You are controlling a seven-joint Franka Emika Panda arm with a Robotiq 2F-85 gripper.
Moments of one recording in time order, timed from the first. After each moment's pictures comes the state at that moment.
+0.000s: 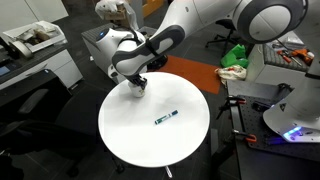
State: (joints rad) arm -0.06 0.97 0.05 -1.16 -0.25 1.87 -1.20
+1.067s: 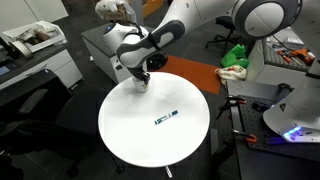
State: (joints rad) arm -0.13 0.97 0.05 -1.16 -0.24 1.87 -1.19
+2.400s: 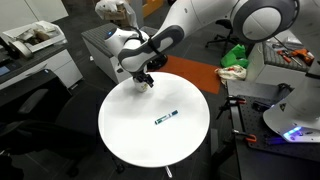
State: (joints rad) arm -0.11 0.99 0.03 -1.17 -0.24 1.88 -1.14
